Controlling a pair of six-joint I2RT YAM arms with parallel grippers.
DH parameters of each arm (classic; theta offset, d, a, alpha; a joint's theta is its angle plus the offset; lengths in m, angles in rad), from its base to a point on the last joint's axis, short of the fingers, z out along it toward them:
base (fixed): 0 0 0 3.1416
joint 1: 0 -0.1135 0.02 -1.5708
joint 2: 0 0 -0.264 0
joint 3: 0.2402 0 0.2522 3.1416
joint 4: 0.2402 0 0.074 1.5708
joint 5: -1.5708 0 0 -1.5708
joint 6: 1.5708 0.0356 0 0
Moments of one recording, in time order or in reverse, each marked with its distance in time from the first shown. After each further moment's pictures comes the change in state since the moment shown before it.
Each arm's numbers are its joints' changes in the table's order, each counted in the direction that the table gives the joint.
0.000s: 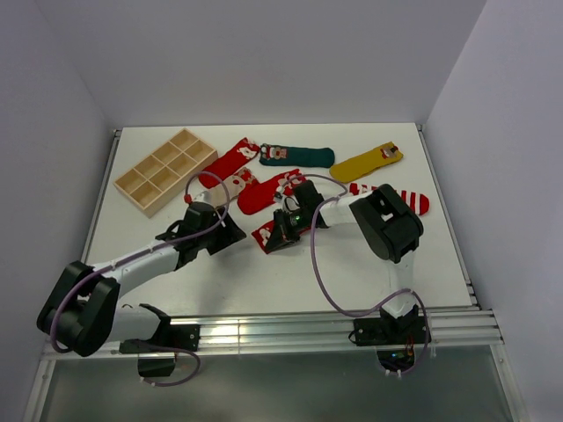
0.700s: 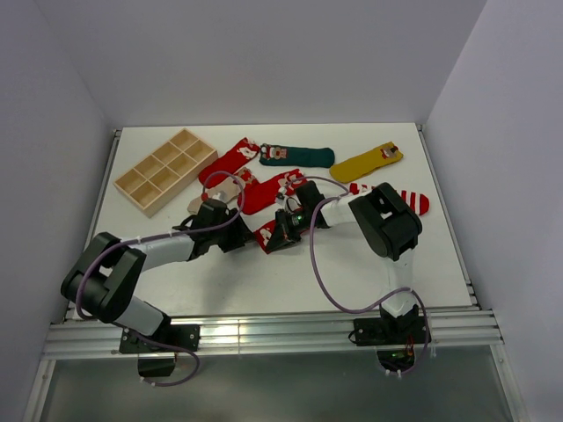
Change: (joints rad) left arm 0.030 -0.222 0.064 -0.112 -0.096 0.009; right arm 0.023 -0.024 -0.013 -0.039 0.052 0.045
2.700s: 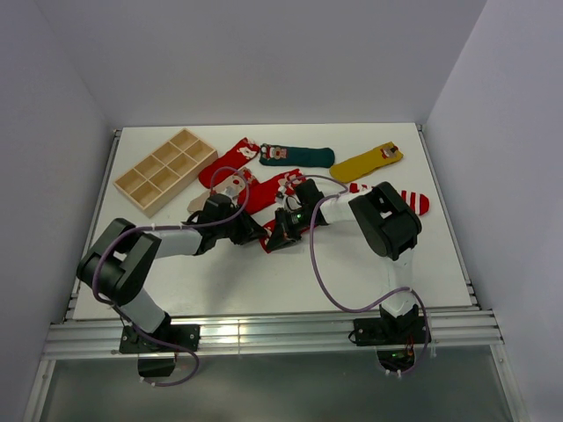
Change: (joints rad) left arm 0.000 -0.134 0.050 -0.193 -0.152 -0.151; right arm 0.002 -0.006 0.038 0.073 -0.013 -0.023
